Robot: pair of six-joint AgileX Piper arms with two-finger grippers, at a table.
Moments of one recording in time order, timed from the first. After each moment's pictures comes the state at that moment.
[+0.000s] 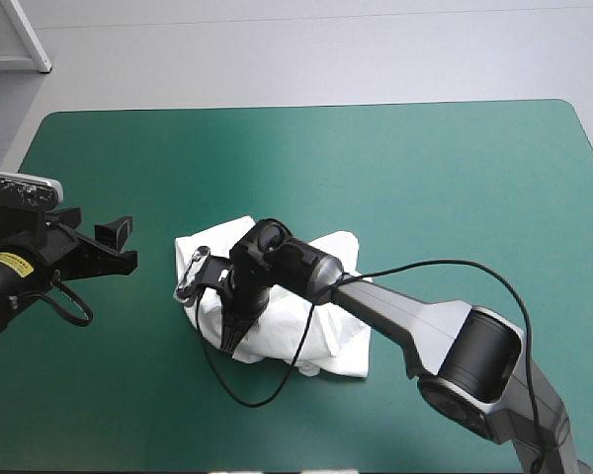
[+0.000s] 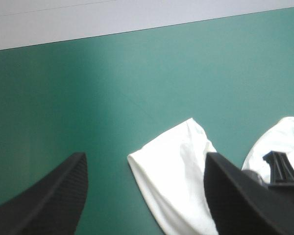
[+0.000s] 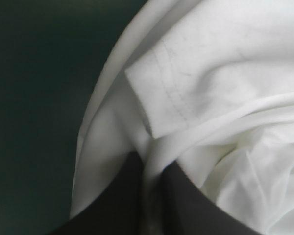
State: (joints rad) left arm -0.12 0.87 -1.13 -0.12 0.83 0.16; right arm 0.99 2.05 -1.84 0.08 1.07 -0.37
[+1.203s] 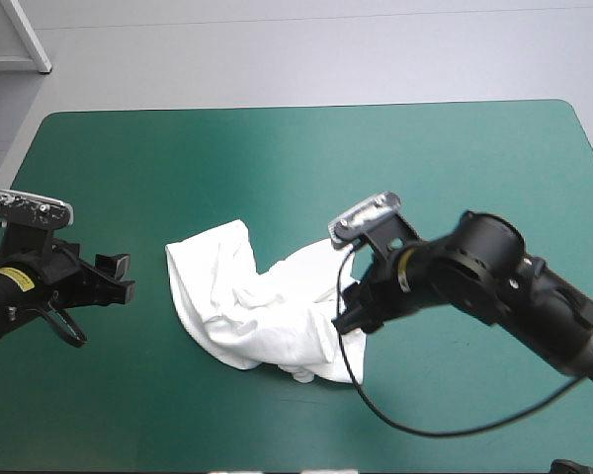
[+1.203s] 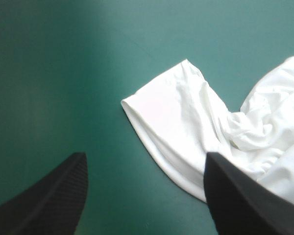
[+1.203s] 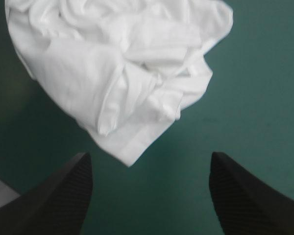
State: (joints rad) left arm -0.12 0.87 -1.15 -0.09 1.07 0.16; right arm 0.90 1.26 -1.41 -0.12 1.25 0.28
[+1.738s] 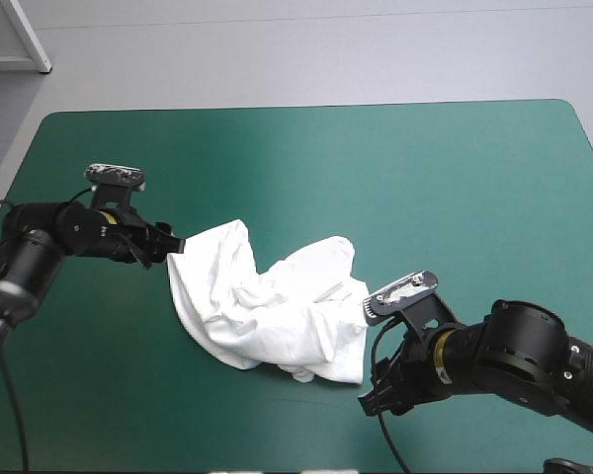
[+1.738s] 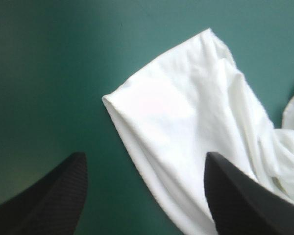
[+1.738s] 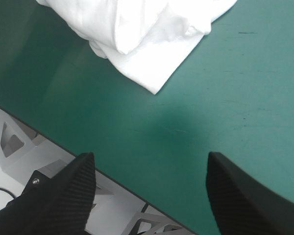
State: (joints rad) left arm -0.12 1.35 -1.15 -0.13 0.88 0.16; right arm 1.09 1.06 -1.12 -0.12 1.25 0.56
